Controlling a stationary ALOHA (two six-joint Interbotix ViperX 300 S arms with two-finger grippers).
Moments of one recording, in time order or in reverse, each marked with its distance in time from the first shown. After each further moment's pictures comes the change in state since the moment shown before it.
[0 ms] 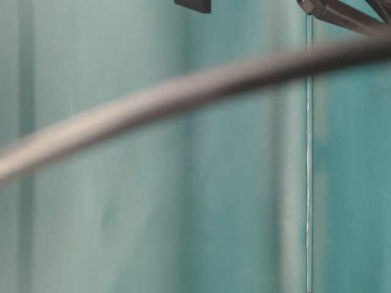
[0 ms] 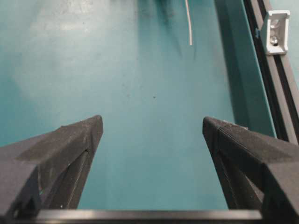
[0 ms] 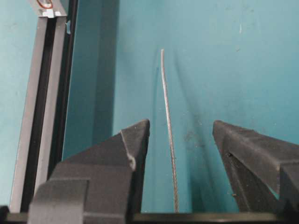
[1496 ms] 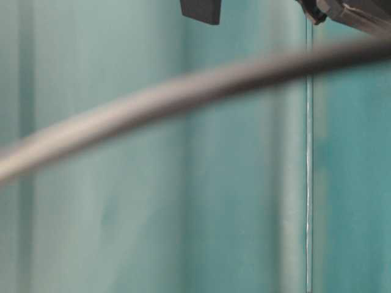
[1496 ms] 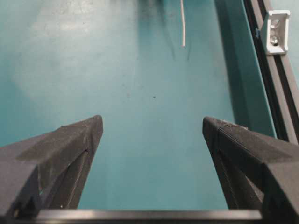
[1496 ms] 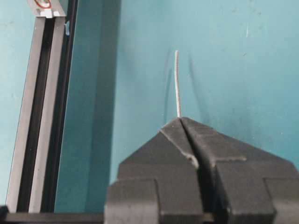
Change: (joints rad) left arm 0.000 0.000 0.000 0.002 0.000 0.000; right arm 0.000 0.034 -0.025 -0.011 -0.003 -0.006
